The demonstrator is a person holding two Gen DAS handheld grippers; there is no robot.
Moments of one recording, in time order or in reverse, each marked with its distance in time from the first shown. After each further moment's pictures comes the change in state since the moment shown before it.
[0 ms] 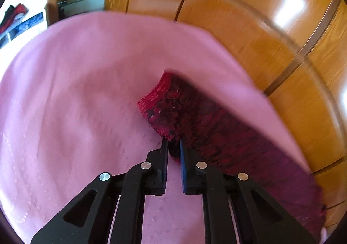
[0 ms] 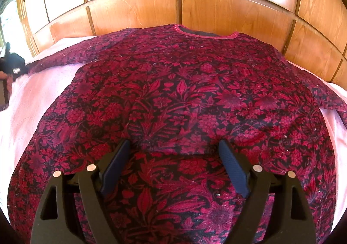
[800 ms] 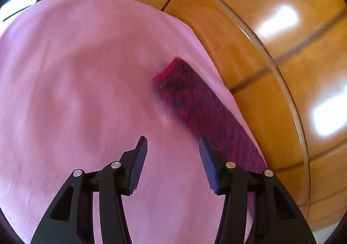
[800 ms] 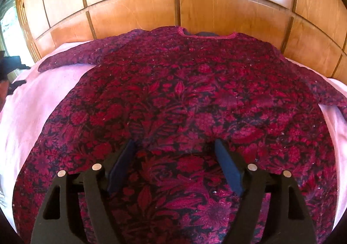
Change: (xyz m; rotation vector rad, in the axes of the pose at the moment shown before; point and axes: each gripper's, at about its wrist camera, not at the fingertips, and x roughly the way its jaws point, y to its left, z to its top) left arm -0.027 0.000 -0.003 -0.150 0.096 -0.249; right arm -0.006 -0.006 -0.002 0.027 -0.007 0.026
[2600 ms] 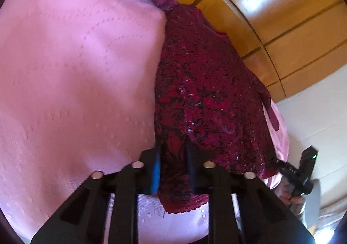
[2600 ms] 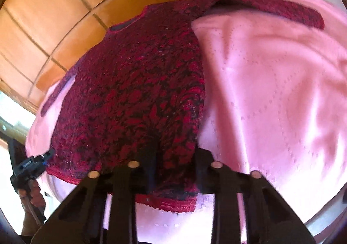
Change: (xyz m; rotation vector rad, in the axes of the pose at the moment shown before) left arm -0.067 -0.070 -0.302 0.570 0.463 -0.396; right arm -0.131 -0.158 -0.067 0.427 0.132 0.066
